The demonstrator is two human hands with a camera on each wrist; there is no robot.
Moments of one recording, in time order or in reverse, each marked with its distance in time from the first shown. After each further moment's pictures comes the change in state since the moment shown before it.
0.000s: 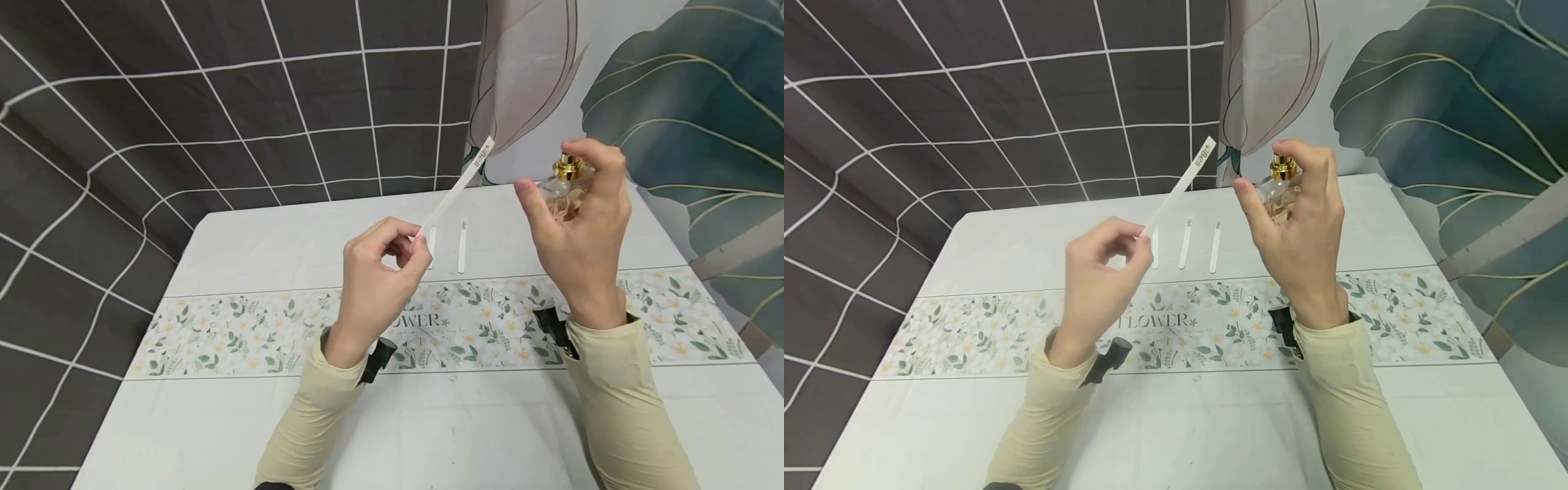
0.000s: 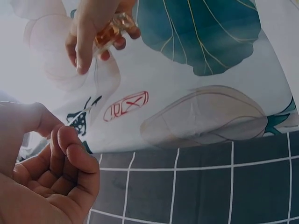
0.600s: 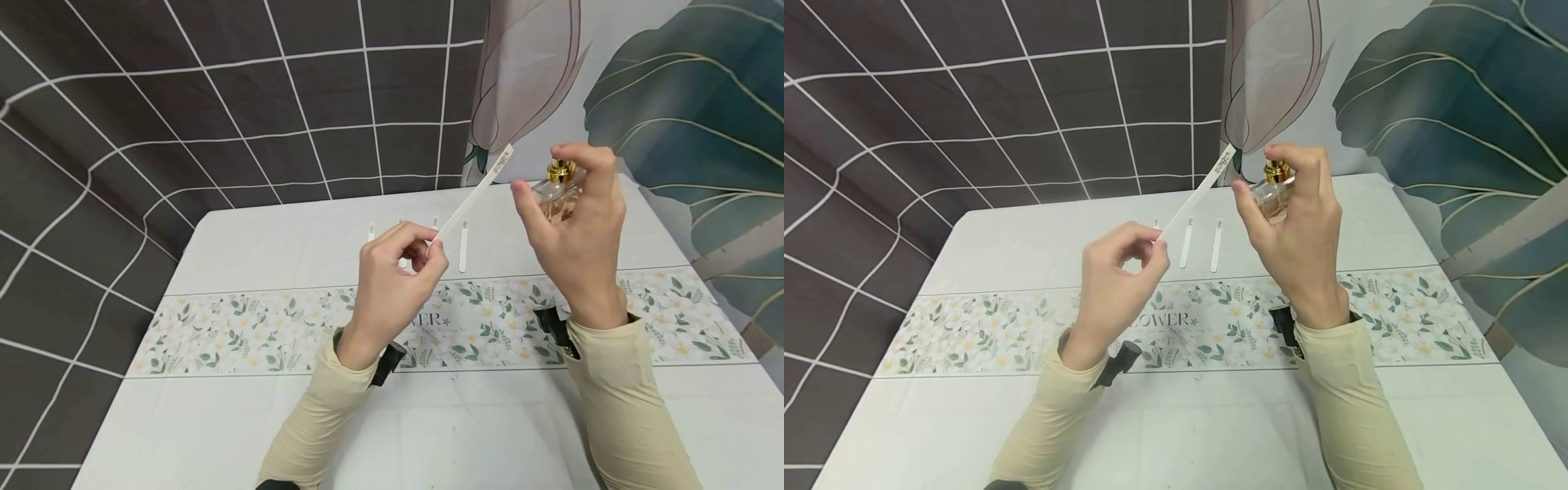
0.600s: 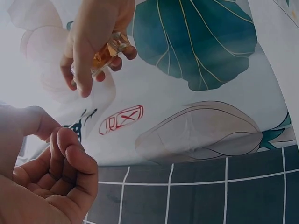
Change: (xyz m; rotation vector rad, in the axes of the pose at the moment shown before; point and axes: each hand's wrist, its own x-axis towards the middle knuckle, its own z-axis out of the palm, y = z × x) left_hand -0.004 0.000 0.011 -0.027 -0.044 0.009; right_hand -0.001 -0.003 0.002 -0.067 -0.073 -0.020
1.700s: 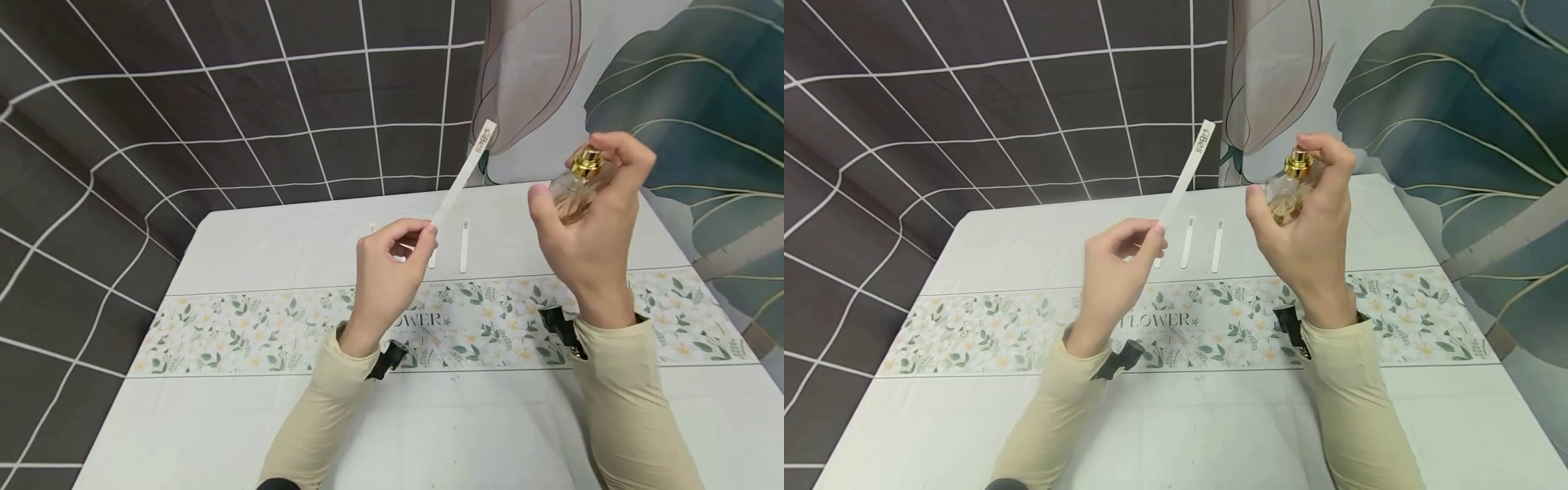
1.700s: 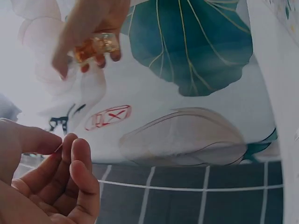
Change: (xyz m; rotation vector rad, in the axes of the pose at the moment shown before) left_hand 0.005 -0.014 0.000 -0.081 0.009 -0.164; right_hand 0.006 0.003 -0.008 0.198 0.003 0.066
